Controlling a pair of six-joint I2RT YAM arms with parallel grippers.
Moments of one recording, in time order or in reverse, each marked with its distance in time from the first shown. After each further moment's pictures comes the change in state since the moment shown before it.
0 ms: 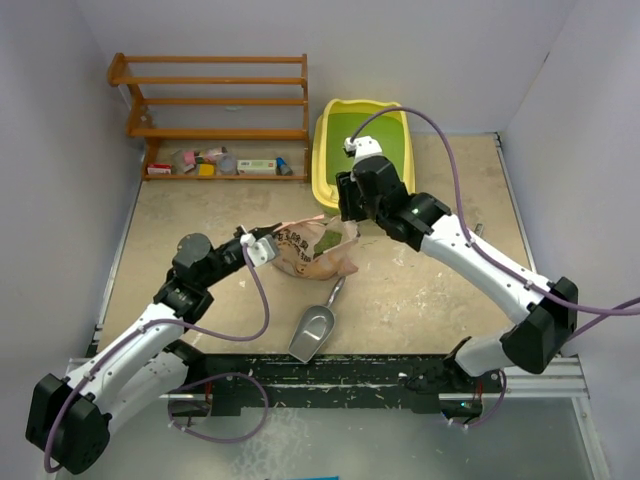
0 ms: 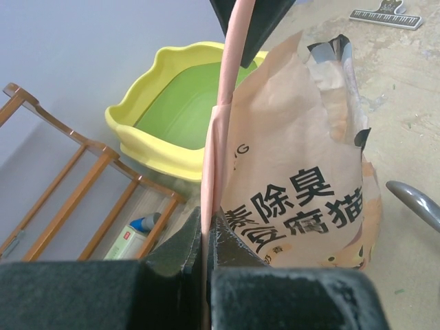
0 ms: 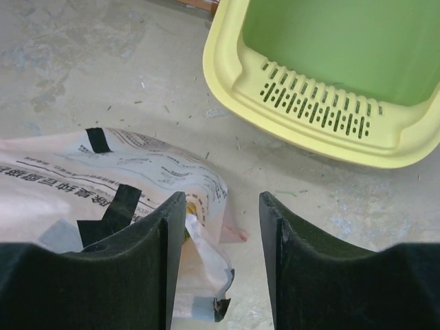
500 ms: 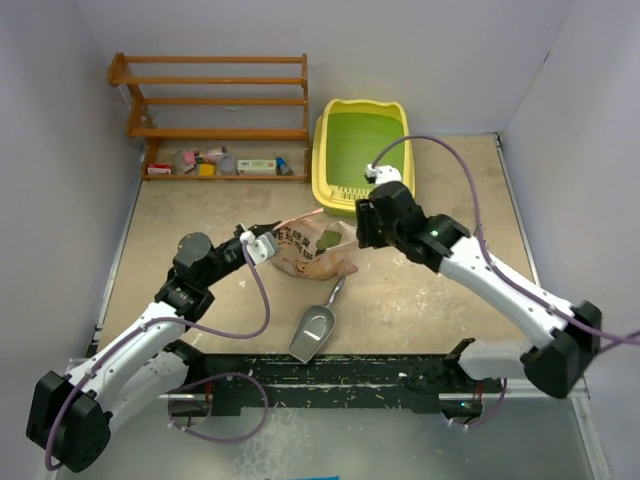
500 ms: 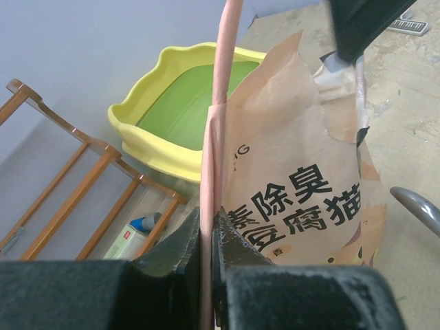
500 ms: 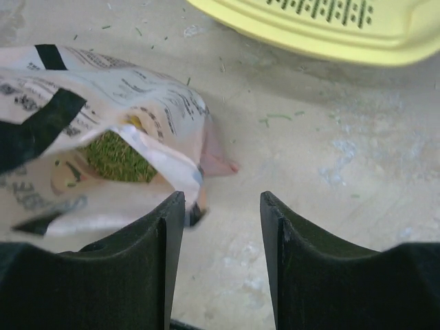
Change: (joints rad) left arm 0.002 0.024 0.000 0.036 -0.008 -0.018; right arm -0.008 -0.109 -0.146 -0.117 -0.034 0.101
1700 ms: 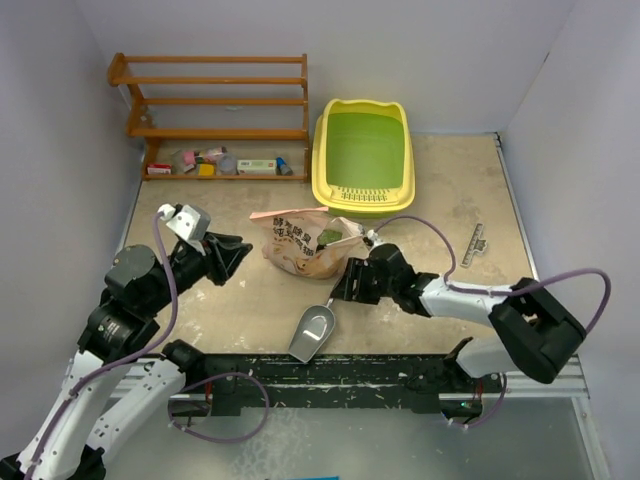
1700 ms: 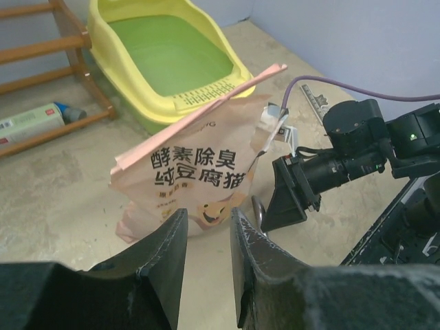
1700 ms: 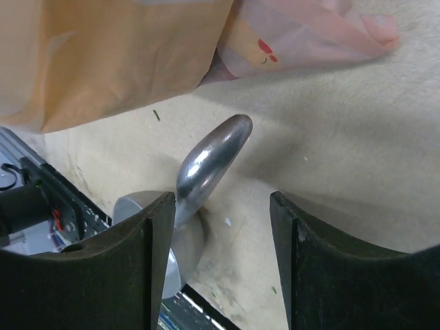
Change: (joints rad) left arm 0.000 -0.327 0.413 -0.847 -0.202 -0.693; right arm 0.000 0.018 -0.717 0.728 -0.468 0.459
